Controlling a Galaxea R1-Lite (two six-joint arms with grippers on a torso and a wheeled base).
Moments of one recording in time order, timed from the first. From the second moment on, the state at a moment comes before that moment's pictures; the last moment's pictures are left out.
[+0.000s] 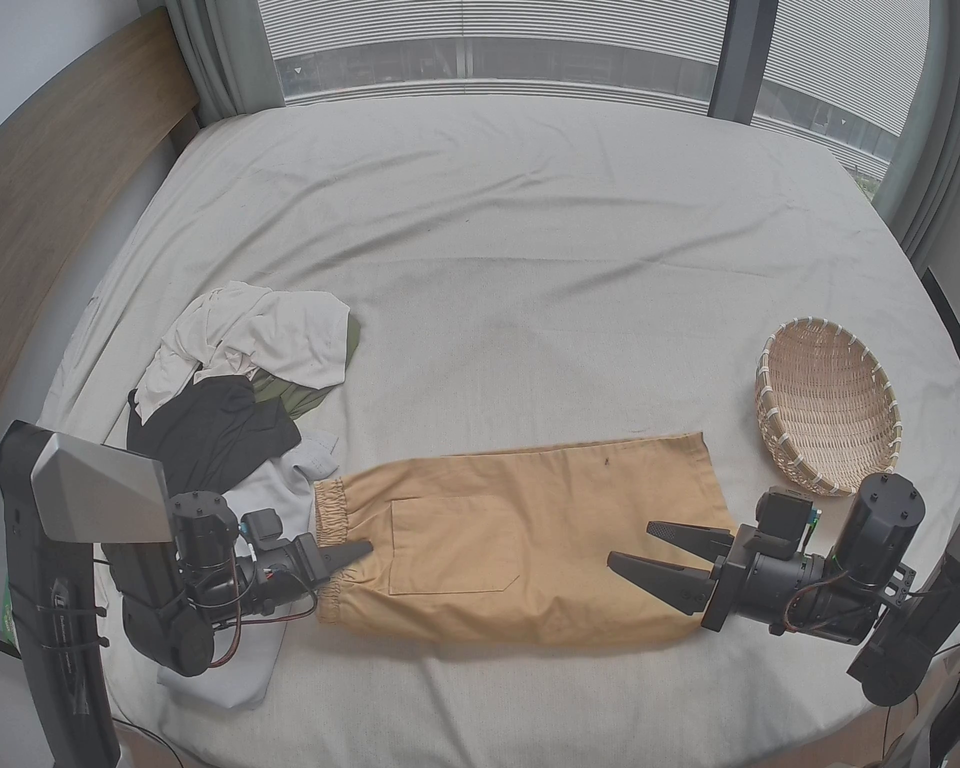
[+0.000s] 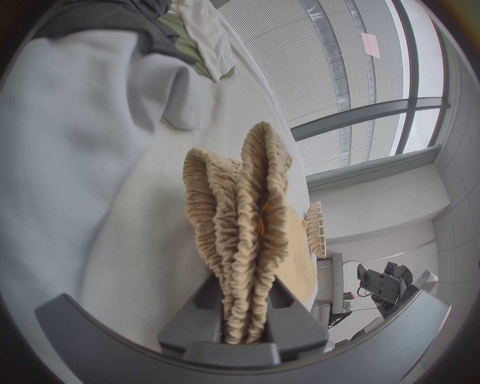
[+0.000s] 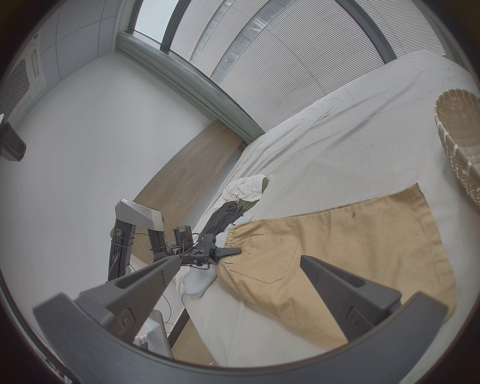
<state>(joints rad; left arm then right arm) -0.16 2.32 -0.39 -1.55 -0.62 -0.70 0.55 1.83 -0.17 -1.54 0.38 0.43</state>
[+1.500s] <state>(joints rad) 0.05 2.10 -0.21 -1.55 -0.87 -0.63 0.51 1.85 -0.18 -1.54 0.40 0.43</state>
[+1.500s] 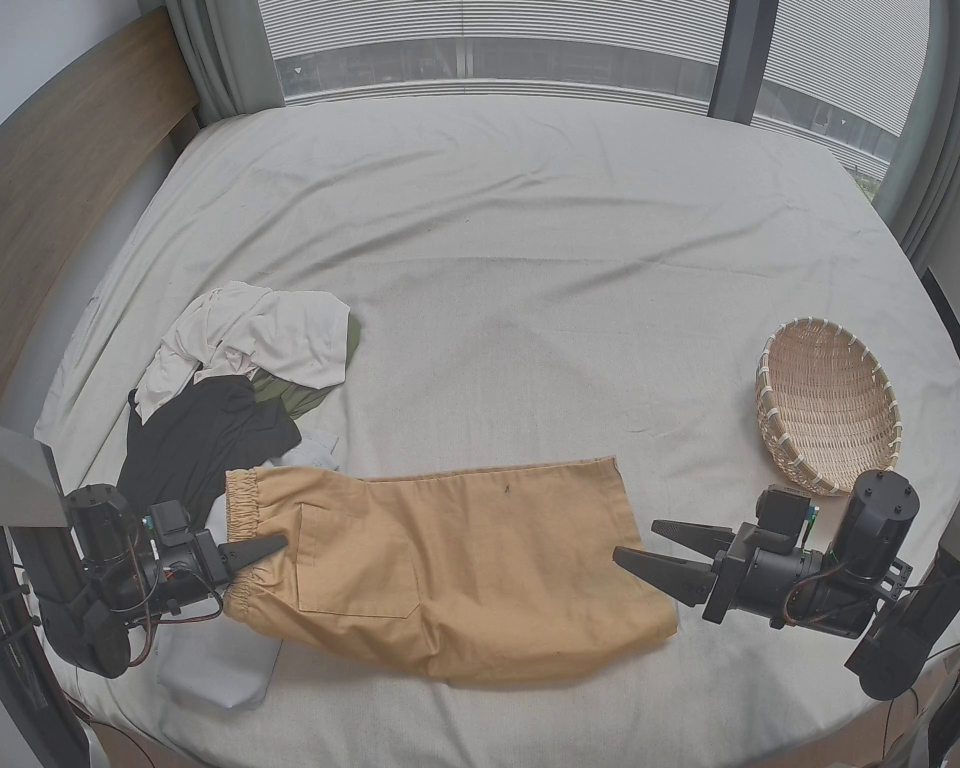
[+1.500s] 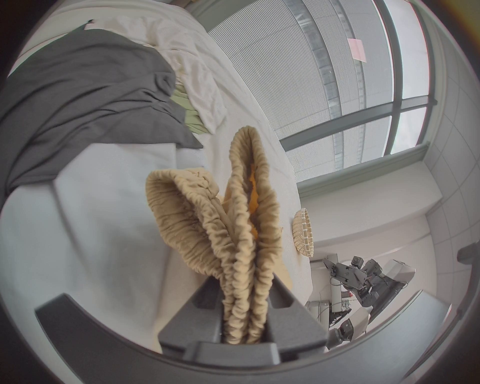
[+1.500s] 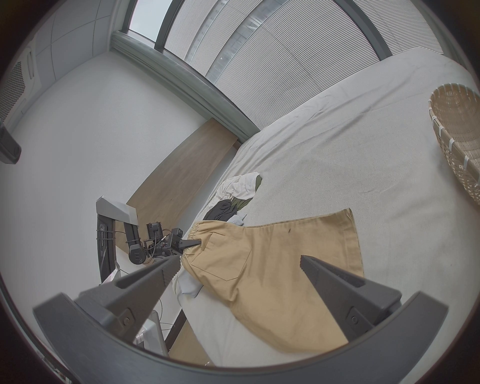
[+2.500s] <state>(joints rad) -0.41 2.09 -0.50 -1.55 -0.68 -0.77 0.47 1.85 -0.20 -1.54 0.43 0.43</state>
